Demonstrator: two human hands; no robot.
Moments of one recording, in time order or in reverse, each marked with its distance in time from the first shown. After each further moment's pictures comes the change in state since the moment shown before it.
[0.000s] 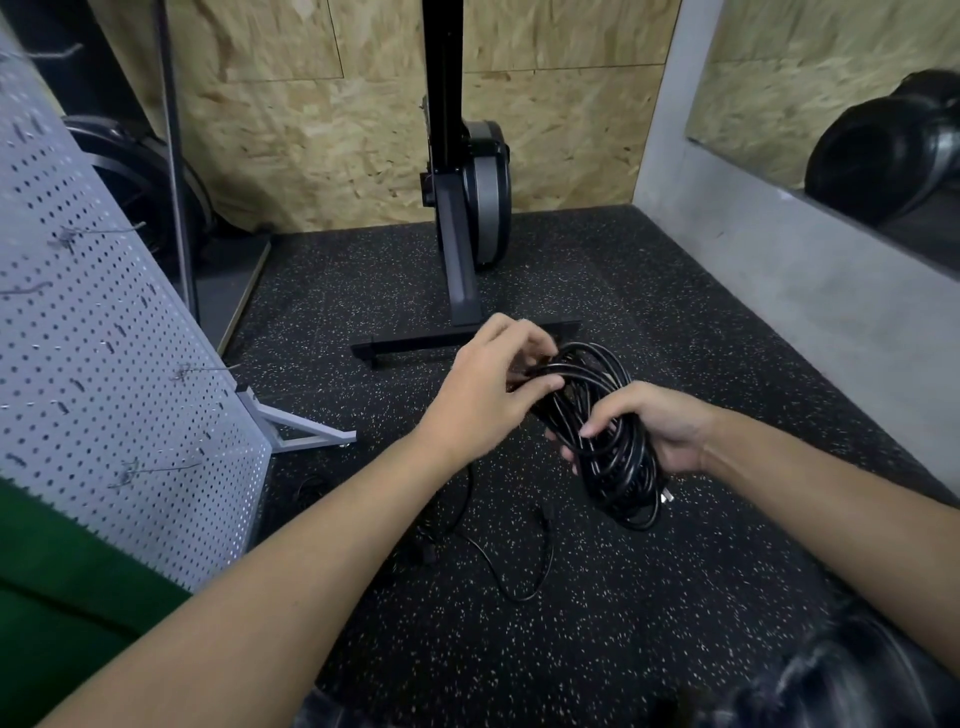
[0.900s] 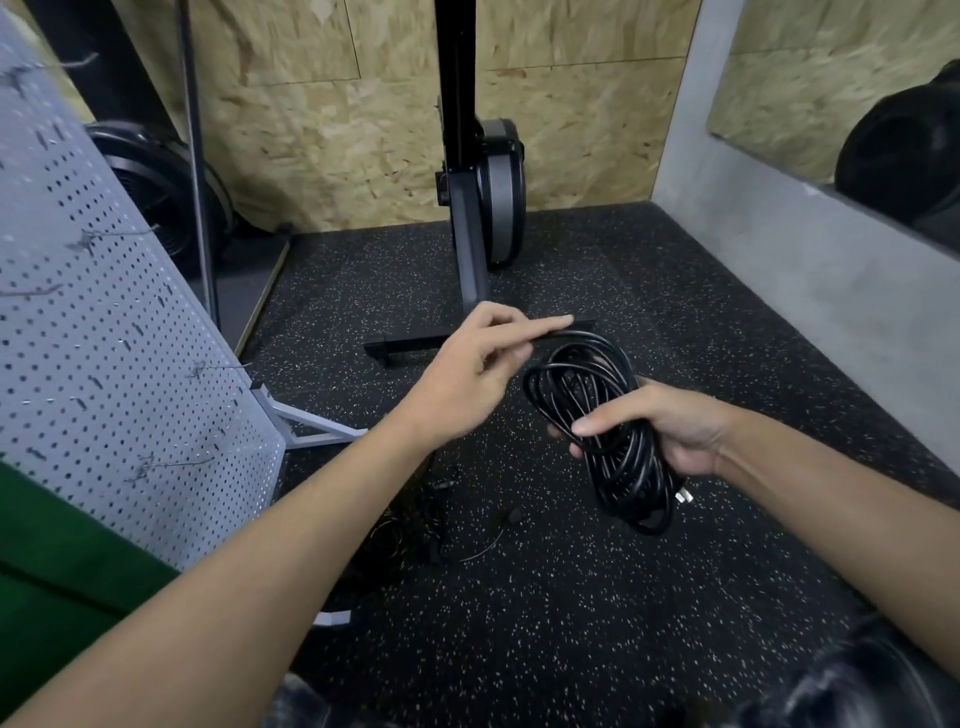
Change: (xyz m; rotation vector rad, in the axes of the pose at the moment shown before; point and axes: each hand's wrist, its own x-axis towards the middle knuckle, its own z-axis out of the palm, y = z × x) left_hand 0.008 -0.001 -0.022 -0.043 -0.085 -0.034; right_hand -0.003 -0.004 -0.003 -0.071 -0.009 -0.101
